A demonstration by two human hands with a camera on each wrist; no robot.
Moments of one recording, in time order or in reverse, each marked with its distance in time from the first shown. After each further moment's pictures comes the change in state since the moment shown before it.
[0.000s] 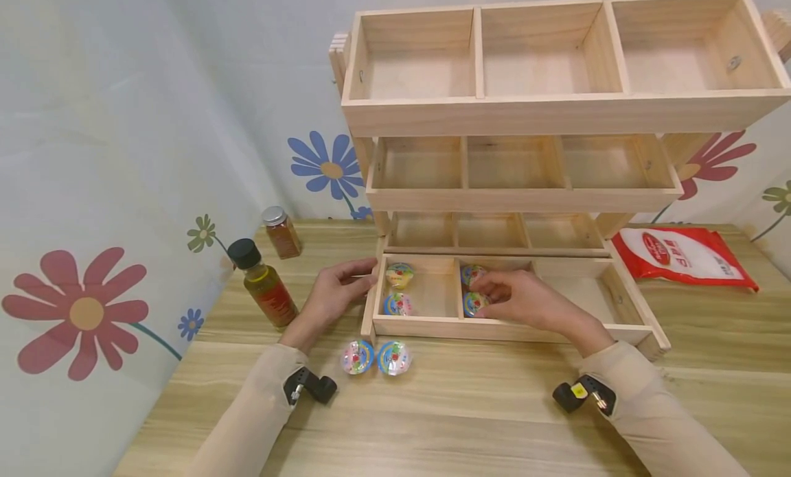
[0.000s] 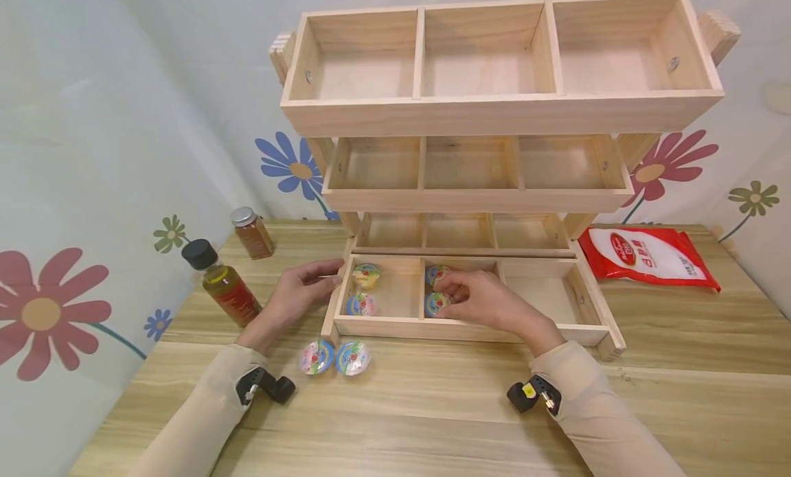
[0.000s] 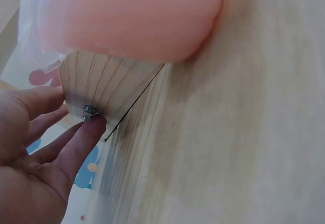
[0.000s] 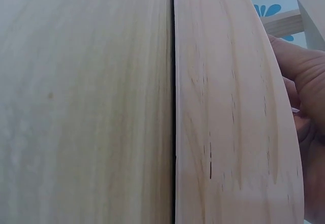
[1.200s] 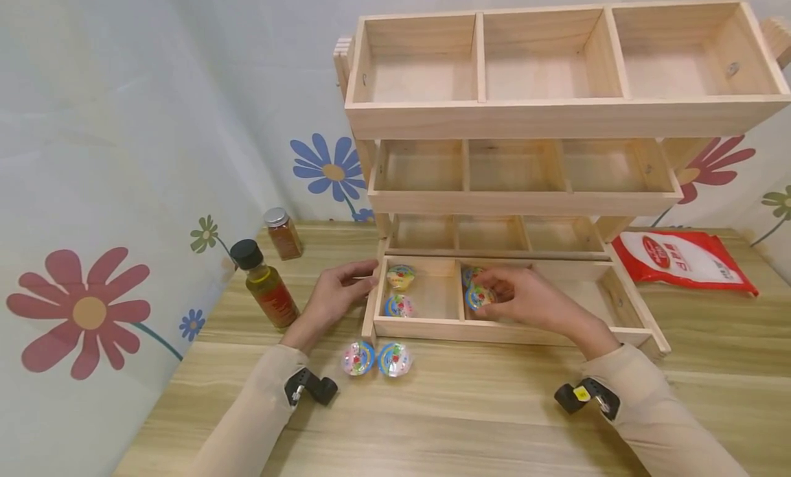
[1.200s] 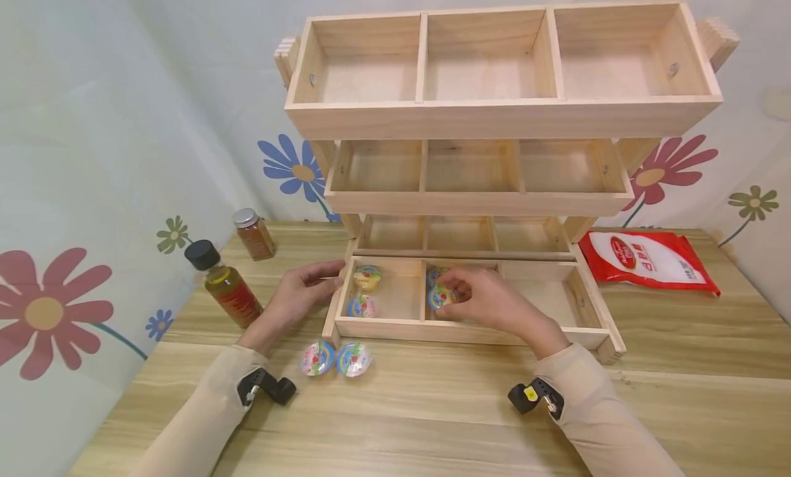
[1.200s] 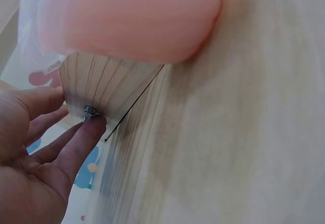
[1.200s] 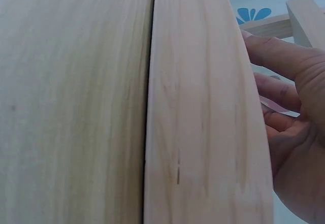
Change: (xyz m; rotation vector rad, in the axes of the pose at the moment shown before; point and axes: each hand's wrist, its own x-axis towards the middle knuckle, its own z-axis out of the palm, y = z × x) left_hand -0.001 0.001 0.000 0.023 0.016 0.018; right_hand -0.004 -0.011 -0.007 -0.095 0.044 -0.001
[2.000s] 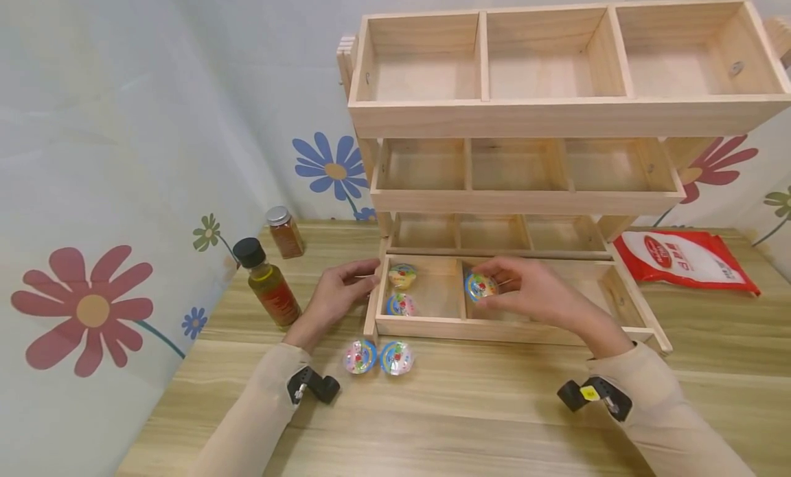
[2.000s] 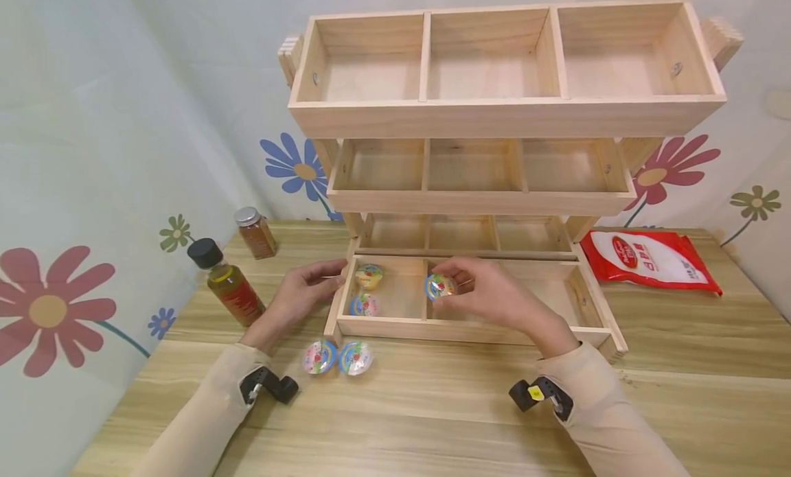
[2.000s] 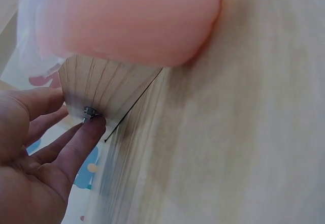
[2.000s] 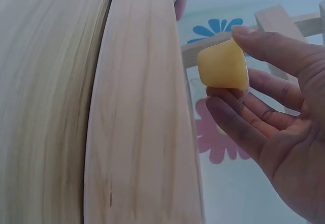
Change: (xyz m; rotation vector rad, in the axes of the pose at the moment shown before) left_hand 0.000 0.000 0.001 -0.002 0.005 0.005; right_hand -0.008 -0.031 -0.015 0.051 0.031 0.034
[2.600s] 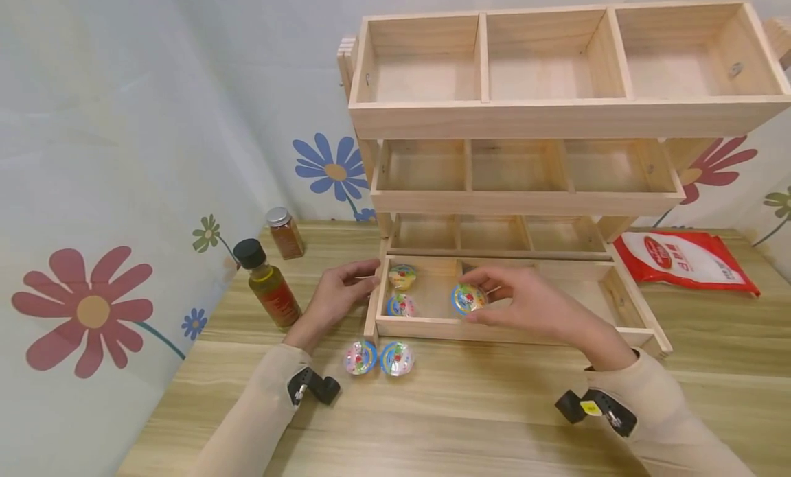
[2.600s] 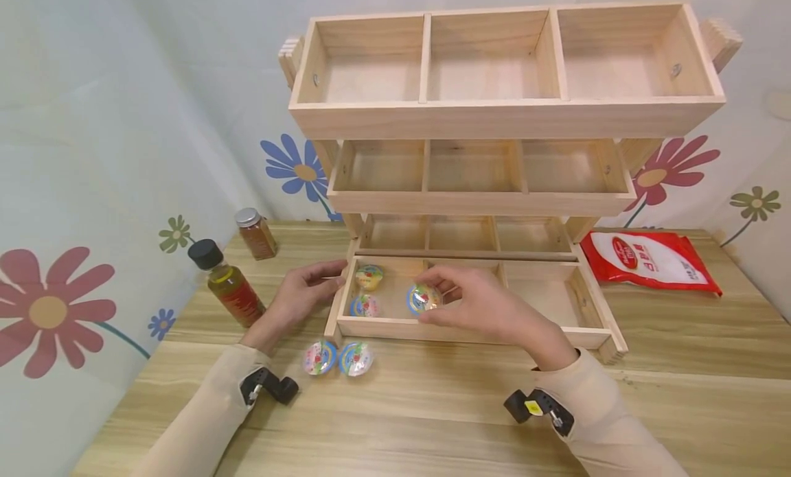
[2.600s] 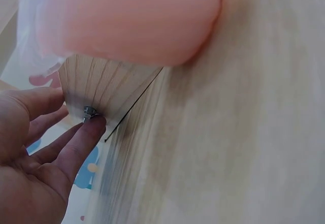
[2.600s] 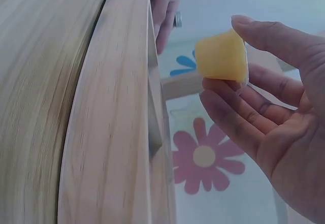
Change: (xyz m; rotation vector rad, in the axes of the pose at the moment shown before) left_hand -0.001 0.003 0.000 0.001 0.000 -0.005; right_hand -0.008 -0.028 0.007 0.050 -0.031 -0.184
